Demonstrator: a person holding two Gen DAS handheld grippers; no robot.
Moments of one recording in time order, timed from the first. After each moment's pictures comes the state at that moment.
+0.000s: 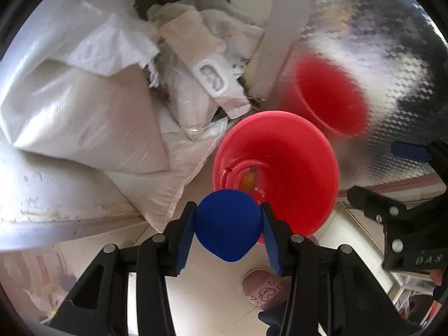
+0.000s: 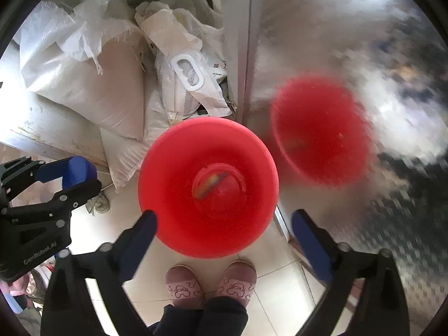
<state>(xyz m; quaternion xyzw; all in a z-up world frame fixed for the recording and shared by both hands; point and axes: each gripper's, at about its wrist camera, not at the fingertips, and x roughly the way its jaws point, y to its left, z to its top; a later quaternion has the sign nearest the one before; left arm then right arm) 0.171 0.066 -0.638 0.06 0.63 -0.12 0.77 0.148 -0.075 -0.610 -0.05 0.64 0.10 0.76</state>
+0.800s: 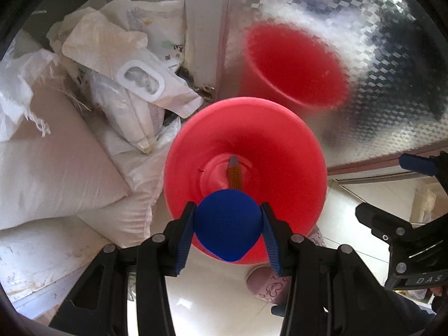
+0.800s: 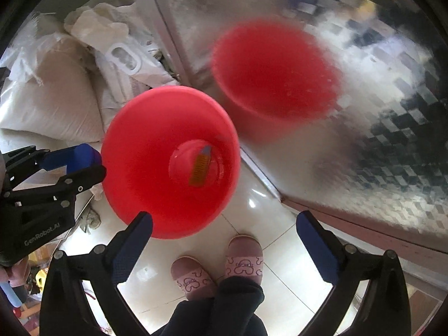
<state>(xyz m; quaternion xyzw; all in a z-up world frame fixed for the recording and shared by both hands) 0.198 0.015 -0.687 0.13 0.64 -0.21 0.72 0.134 -0.117 -0.641 0.03 0.68 -0.02 0.73</state>
